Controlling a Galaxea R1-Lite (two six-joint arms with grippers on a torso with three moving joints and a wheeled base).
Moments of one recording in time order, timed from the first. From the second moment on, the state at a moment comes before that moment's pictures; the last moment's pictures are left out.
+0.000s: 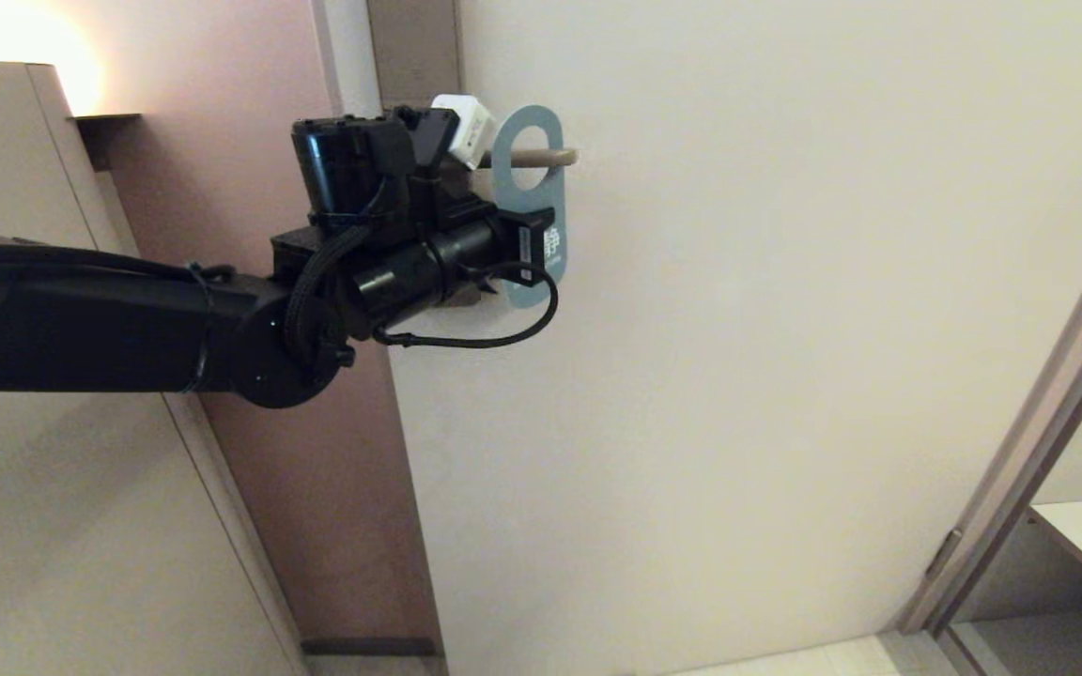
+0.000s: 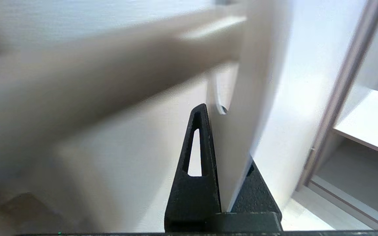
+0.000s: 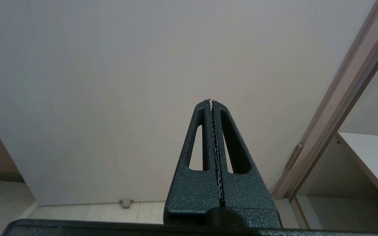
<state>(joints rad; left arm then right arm) -0.57 1.94 -1.40 -0.59 -0.13 0.00 0.00 0.00 0.00 0.00 0.00 -0.06</state>
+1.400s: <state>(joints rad) -0.62 1.98 -1.46 -0.57 -0.14 0.00 0.00 0.00 0.00 0.00 0.00 -0.06</state>
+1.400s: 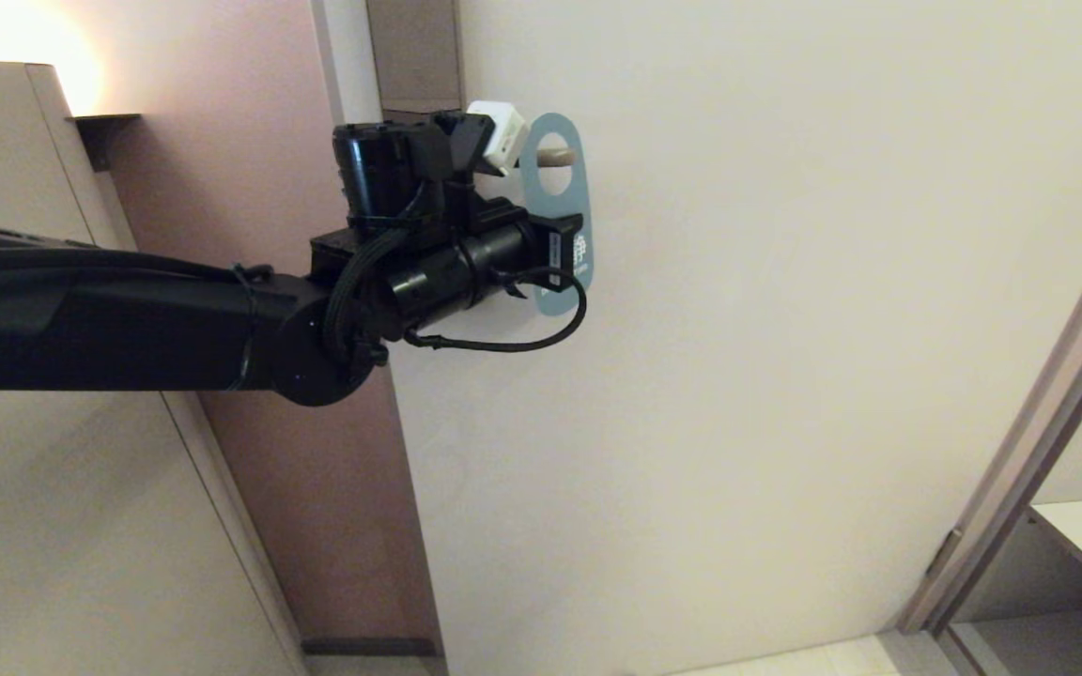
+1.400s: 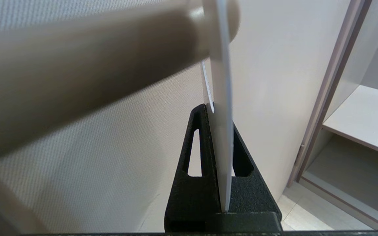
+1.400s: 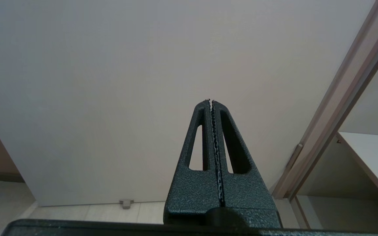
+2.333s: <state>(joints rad) -0.67 1.95 -1.47 -0.57 -0.15 -0.01 0.00 0.00 0.00 0.00 0.00 -0.06</state>
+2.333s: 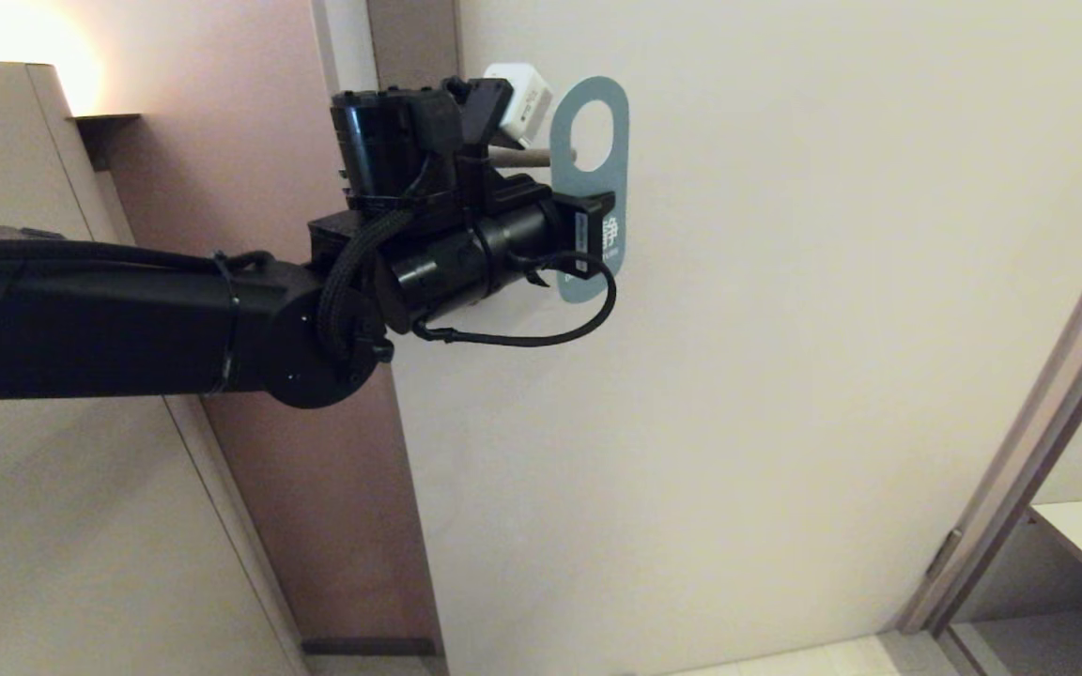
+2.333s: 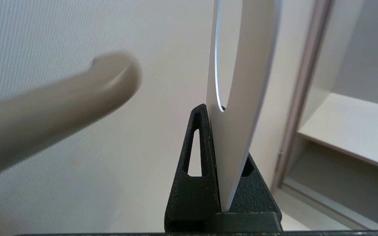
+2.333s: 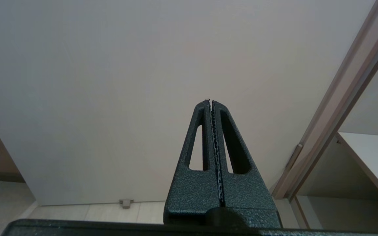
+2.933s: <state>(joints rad) -0.70 1.86 -1.36 -0.58 -0.41 -0.10 0.00 0.00 0.00 0.00 0.00 -0.06</state>
